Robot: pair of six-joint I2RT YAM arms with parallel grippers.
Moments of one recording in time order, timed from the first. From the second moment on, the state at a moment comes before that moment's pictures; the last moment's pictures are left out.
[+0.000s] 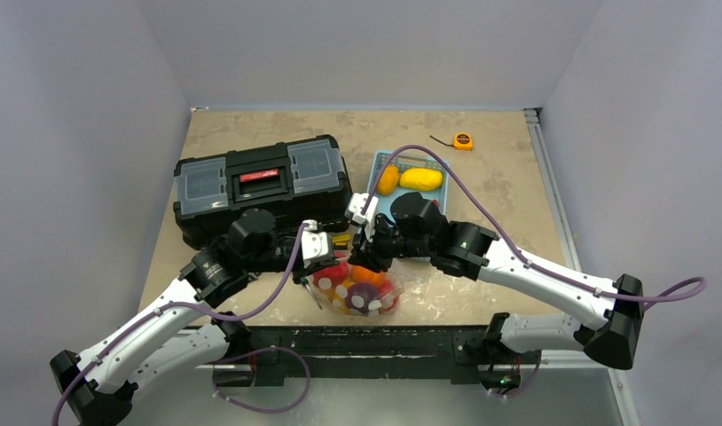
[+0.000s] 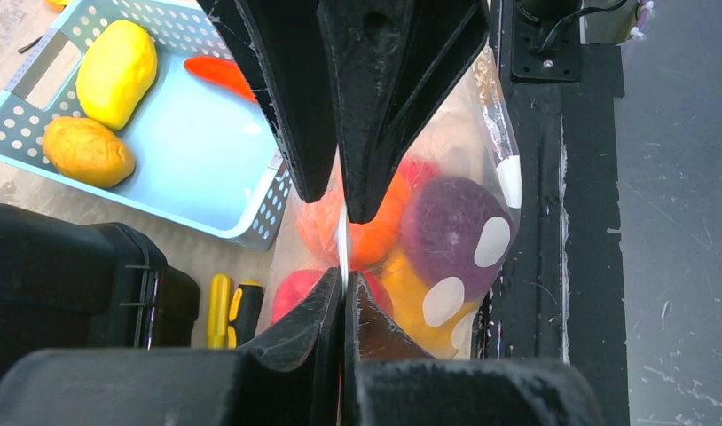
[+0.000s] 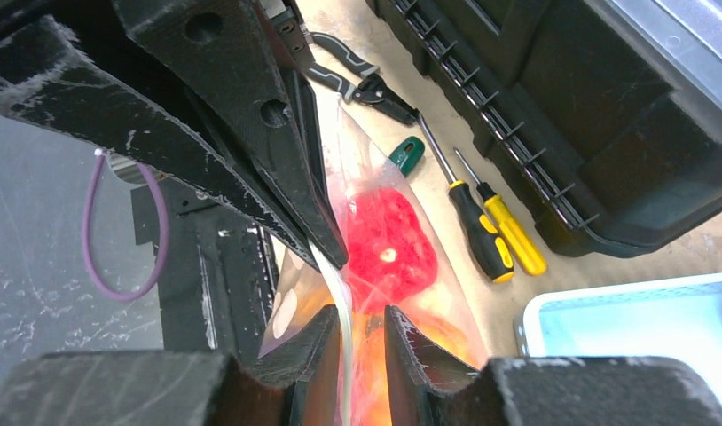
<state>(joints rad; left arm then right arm) -0.75 0.75 0.74 -0.42 0.55 0.36 1.03 1.18 1.07 -0.39 -0.25 -0.04</state>
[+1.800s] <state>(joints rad) -0.75 0.40 0.59 -0.16 0.02 0.25 0.45 1.06 1.33 -0.50 0.58 0.32</state>
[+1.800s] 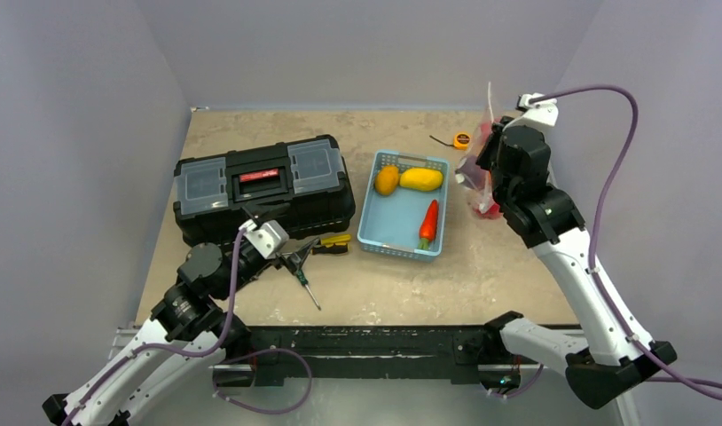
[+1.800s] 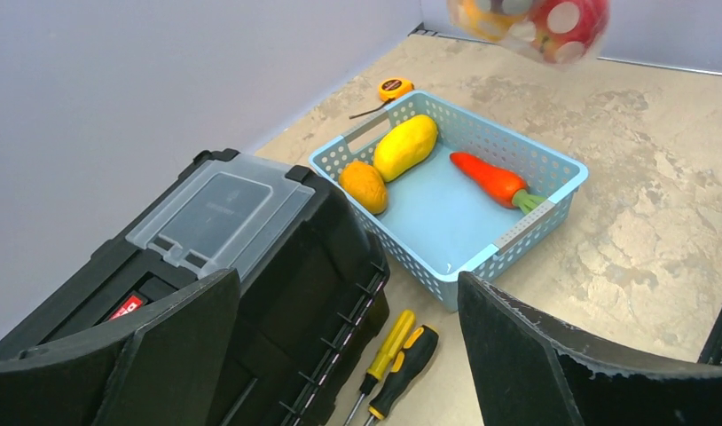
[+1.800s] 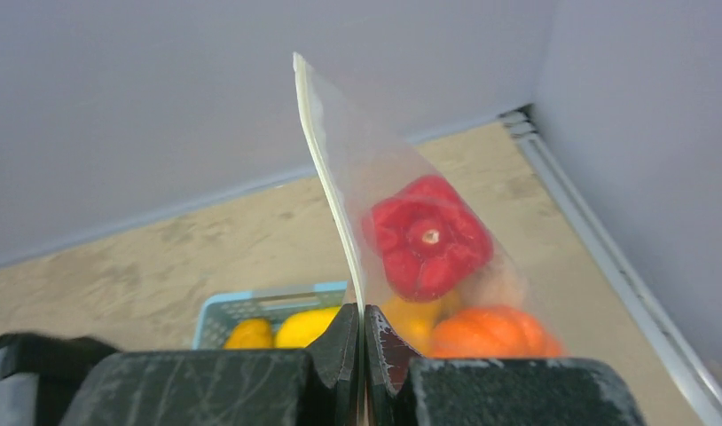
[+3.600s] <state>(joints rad) -0.75 0.44 0.62 -0.18 0.16 0.24 0.04 1.24 1.02 -0.29 0.48 0.33</state>
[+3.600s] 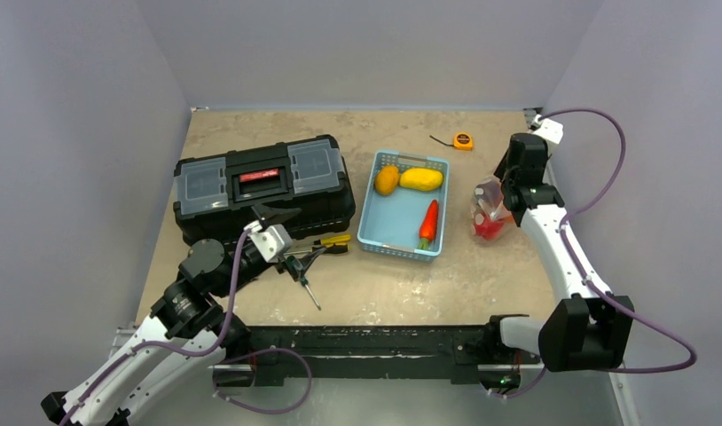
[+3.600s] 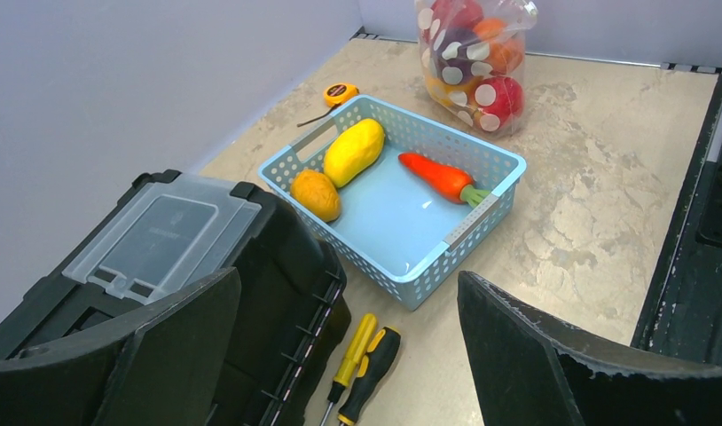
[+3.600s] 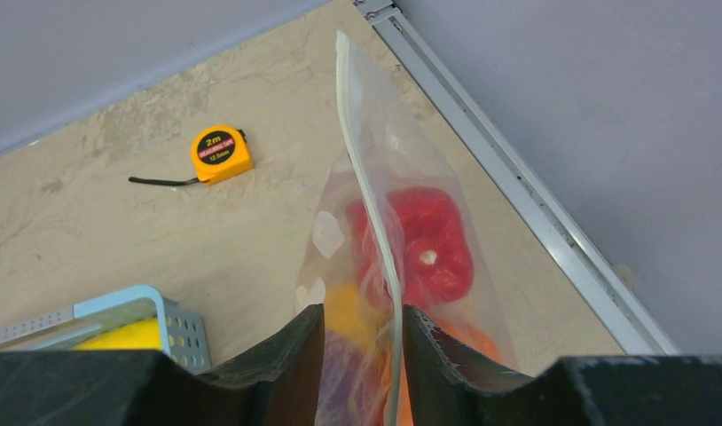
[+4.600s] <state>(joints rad) -0.75 0.44 0.81 -0.32 -0.11 0.11 0.06 0.95 1.26 -0.45 0.19 0.28</state>
